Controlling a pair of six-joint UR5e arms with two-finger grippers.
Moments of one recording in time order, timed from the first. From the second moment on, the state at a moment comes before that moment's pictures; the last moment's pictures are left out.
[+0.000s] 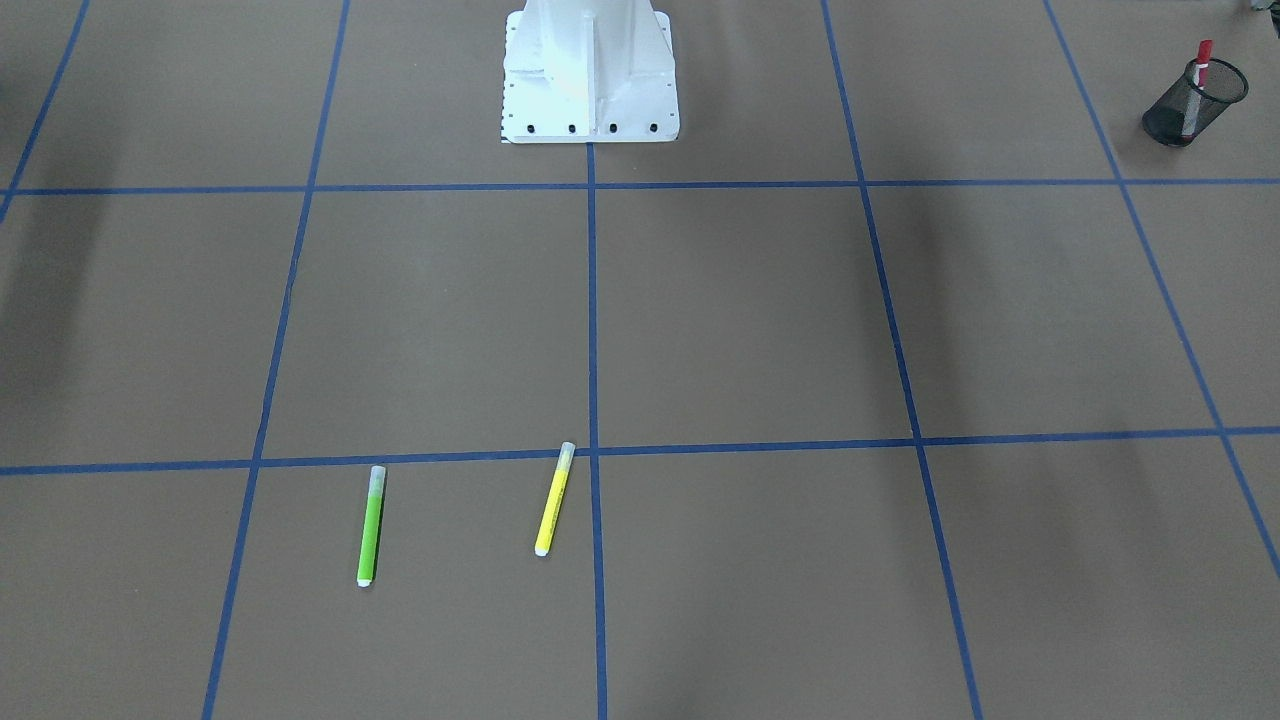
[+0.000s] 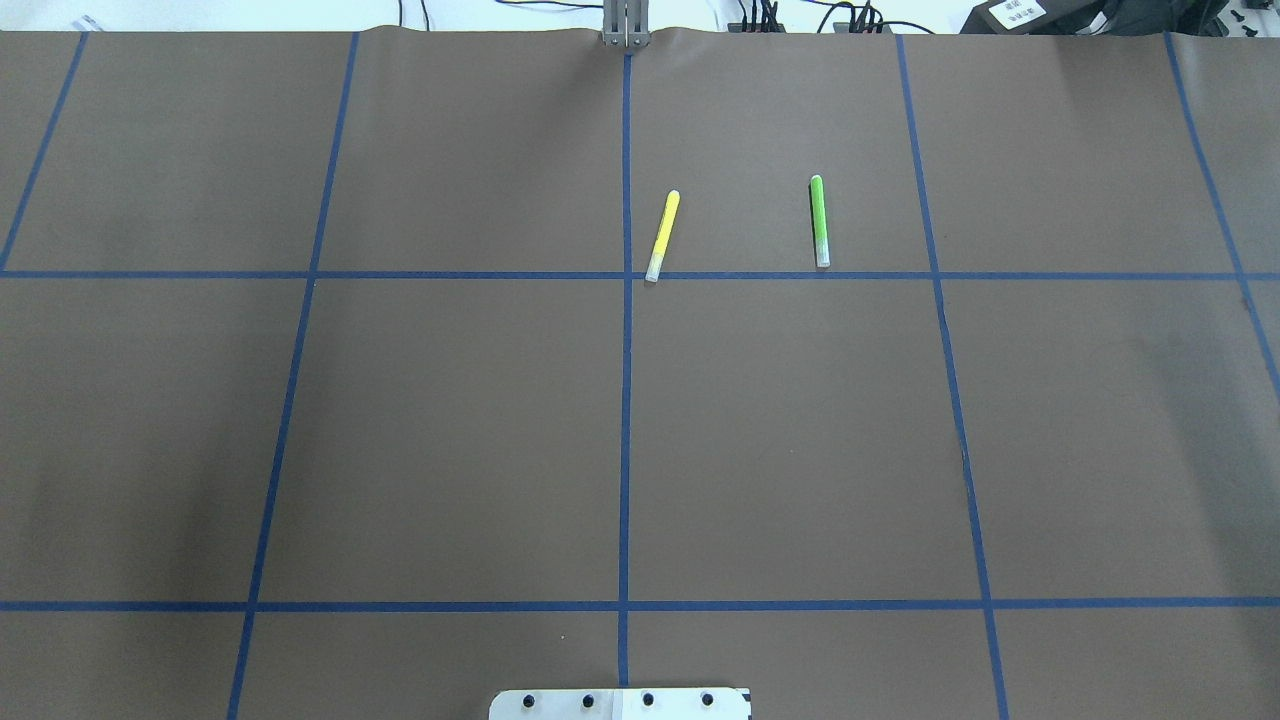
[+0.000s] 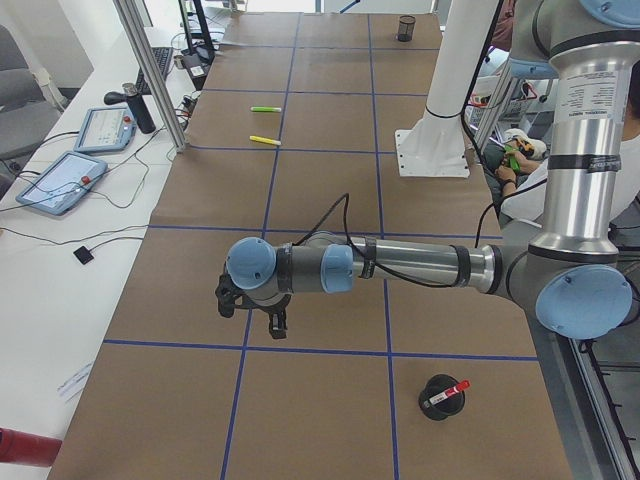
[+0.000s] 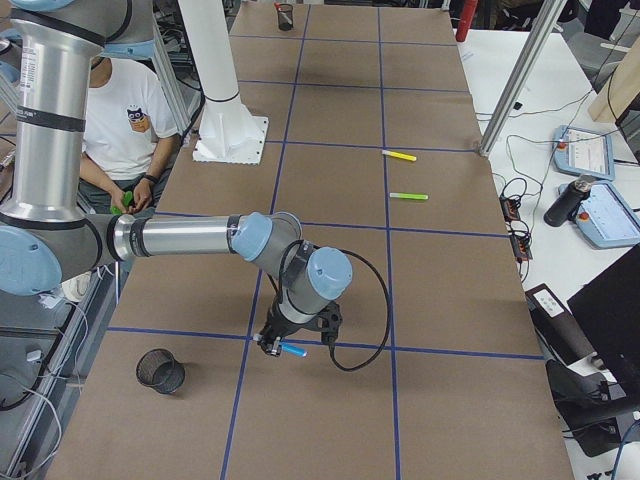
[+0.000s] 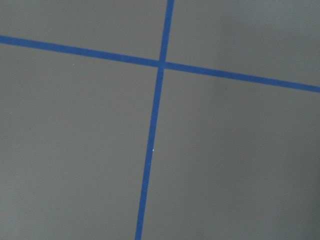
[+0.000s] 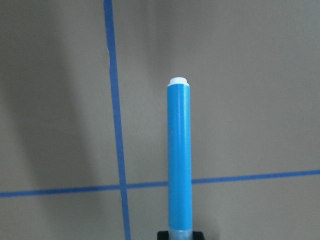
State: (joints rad) left arm -1.55 -1.58 -1.64 -1.50 -2.56 -0.13; right arm 1.59 -1.76 1.84 -2.29 2.15 -0.40
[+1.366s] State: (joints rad) left arm -1.50 -1.60 -1.75 -1.61 -2.58 -0.27; right arm 1.60 -1.95 1.65 -2.61 1.95 -0.82
